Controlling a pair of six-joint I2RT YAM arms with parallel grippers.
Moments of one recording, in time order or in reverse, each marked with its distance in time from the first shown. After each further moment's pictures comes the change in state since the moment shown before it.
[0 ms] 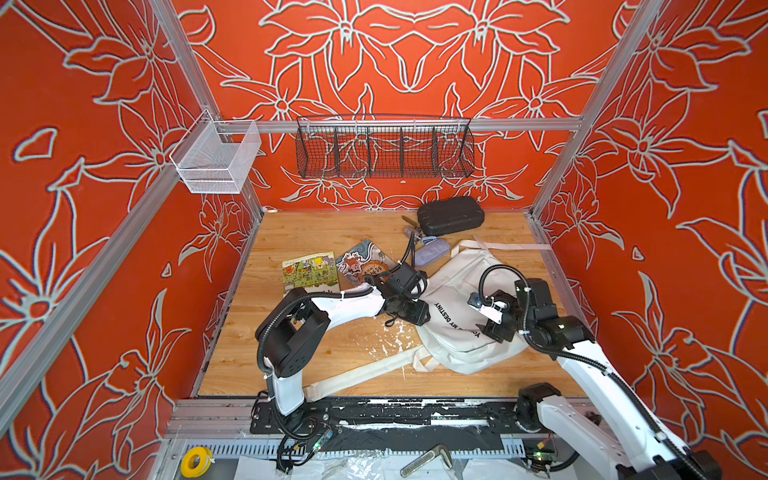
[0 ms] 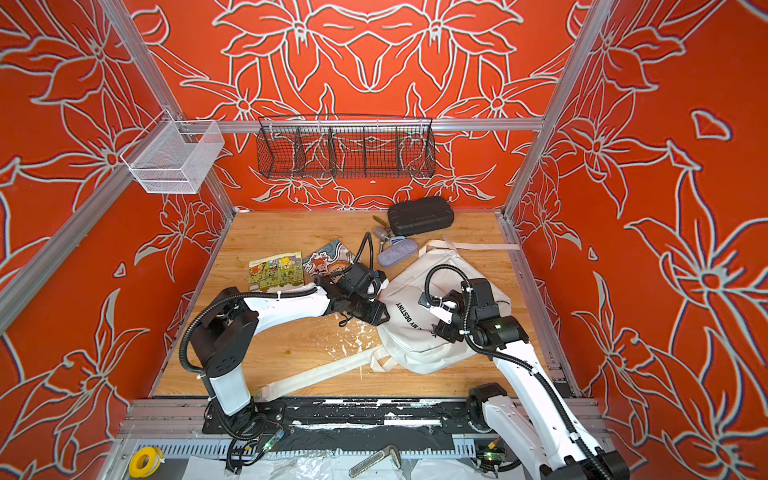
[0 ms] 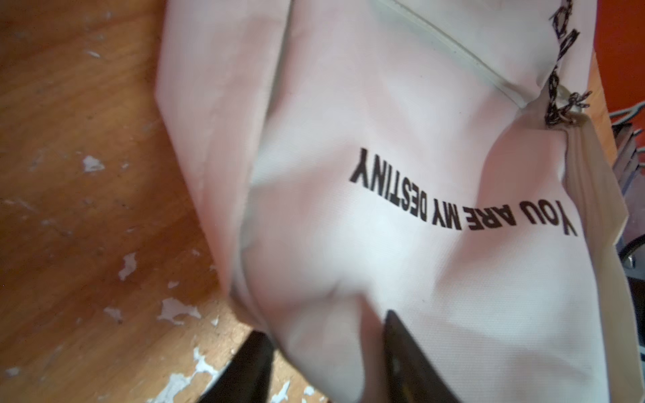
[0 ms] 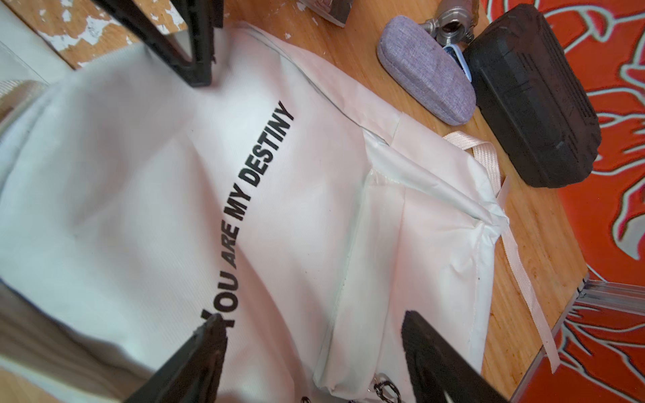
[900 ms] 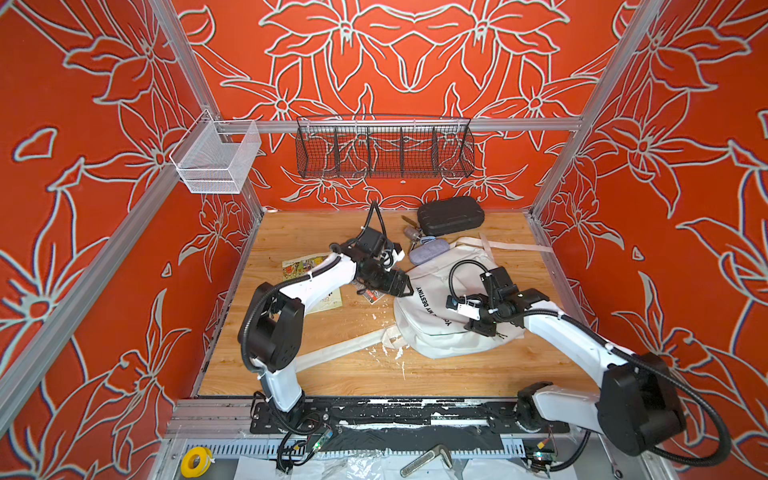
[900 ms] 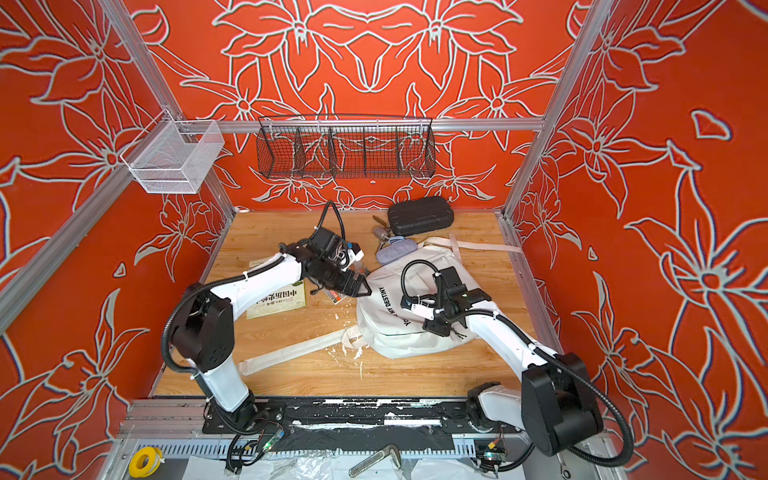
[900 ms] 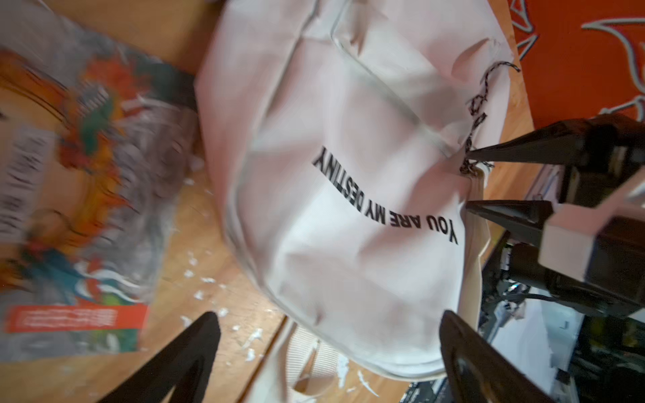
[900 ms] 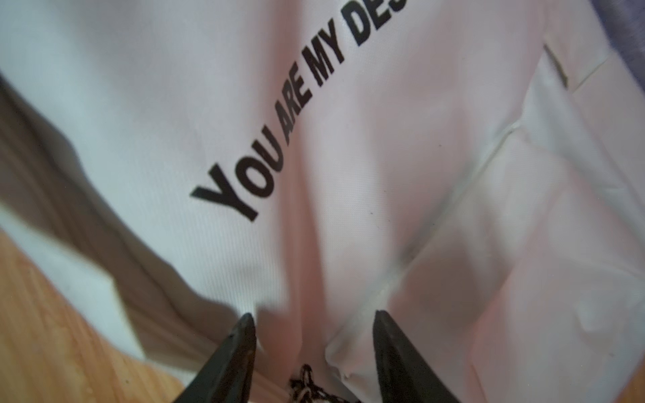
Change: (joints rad) left arm 0.251 -0.092 0.112 -0.312 0.237 0.199; right arm 0.127 0.428 0.079 0.046 0.024 -0.051
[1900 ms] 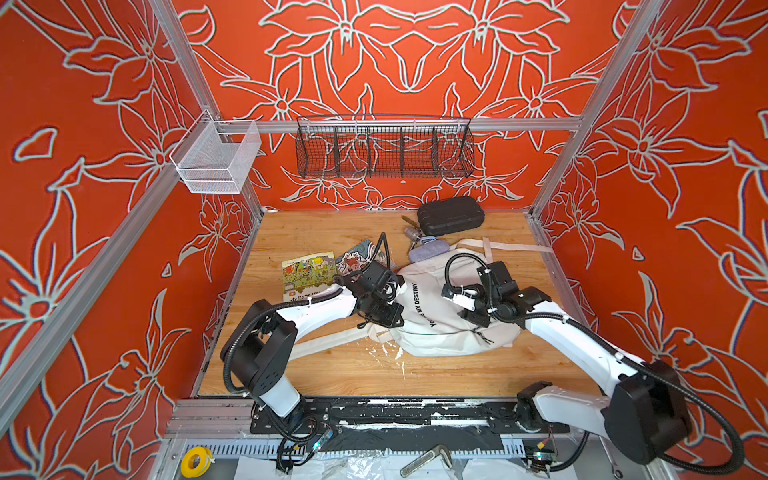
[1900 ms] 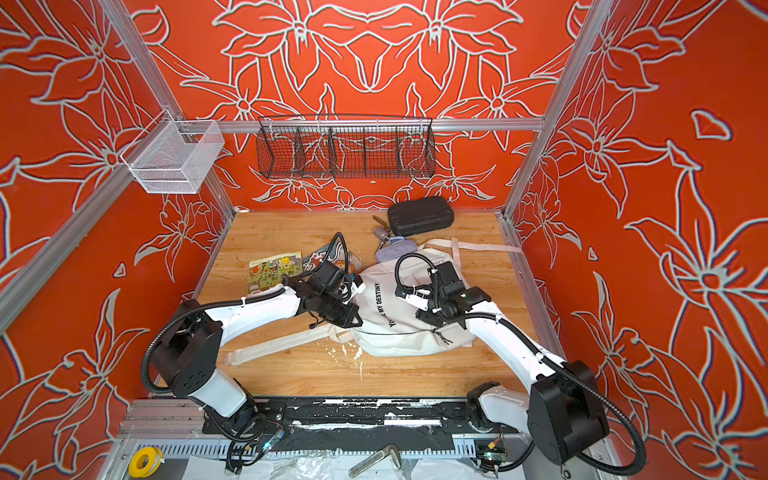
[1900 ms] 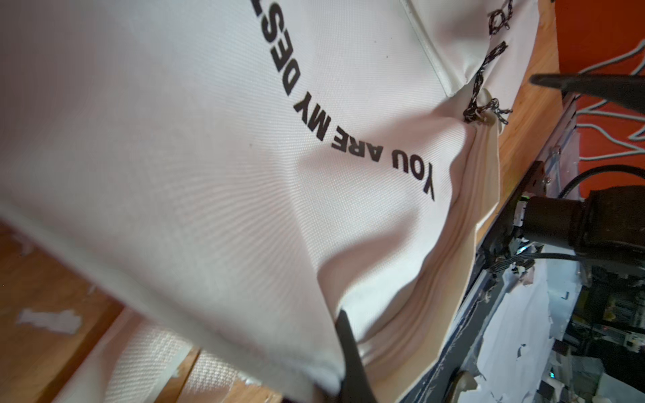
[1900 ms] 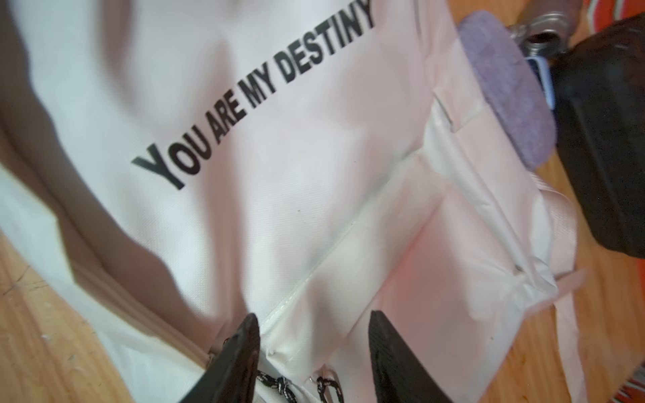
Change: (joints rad) left arm -0.109 -0.132 -0.295 0.166 -0.052 -0.075; right arm 0.051 -0.035 0.055 0.048 0.030 0.091
